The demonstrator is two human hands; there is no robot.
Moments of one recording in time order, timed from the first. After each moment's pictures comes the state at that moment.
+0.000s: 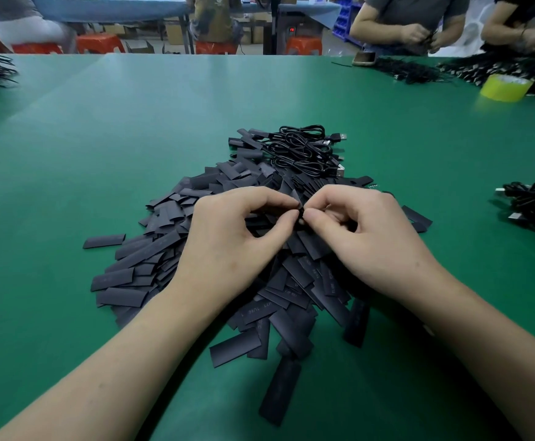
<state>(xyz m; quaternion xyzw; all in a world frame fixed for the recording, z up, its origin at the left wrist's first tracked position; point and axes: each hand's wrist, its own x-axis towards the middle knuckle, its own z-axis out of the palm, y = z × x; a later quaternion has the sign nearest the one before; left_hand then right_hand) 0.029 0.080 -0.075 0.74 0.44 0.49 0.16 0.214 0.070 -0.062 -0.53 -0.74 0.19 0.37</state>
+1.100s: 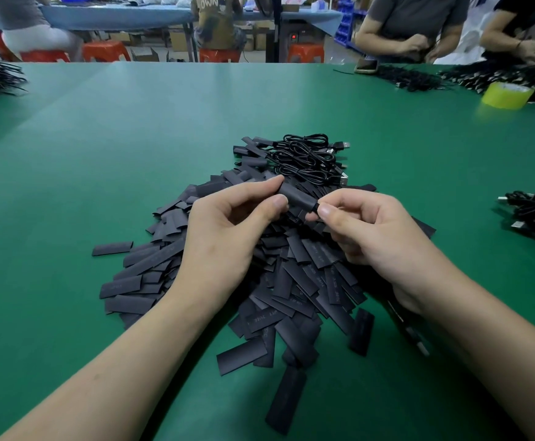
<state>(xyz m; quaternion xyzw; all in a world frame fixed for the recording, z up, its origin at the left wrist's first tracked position) 0.024 0.091 -0.078 0.59 0.40 0.58 0.41 0.218 0.074 -0.062 -0.47 -0.60 0.46 0.45</state>
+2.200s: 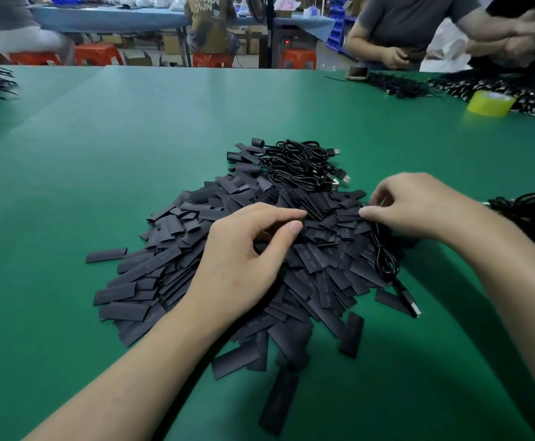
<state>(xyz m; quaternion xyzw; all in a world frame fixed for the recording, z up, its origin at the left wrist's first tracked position) 0.035 0.077 -0.077 0.74 0.42 0.48 0.24 0.280 0.126 -0.022 -0.74 -0.67 0.06 0.00</state>
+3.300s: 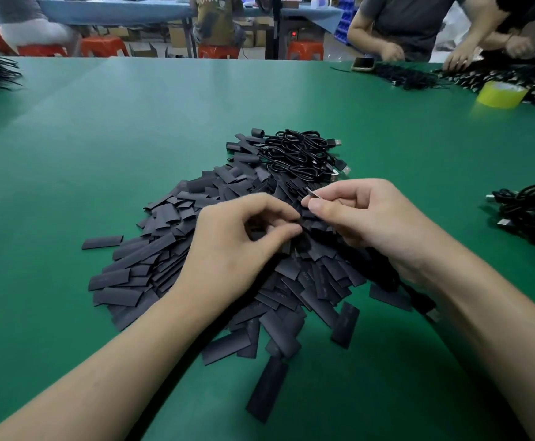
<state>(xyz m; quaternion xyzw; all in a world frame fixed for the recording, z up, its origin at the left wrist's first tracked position) 0.033 0.080 -0.077 0.73 0.44 0.46 0.25 0.238 0.086 -0.050 -0.51 -0.62 0.44 0.40</state>
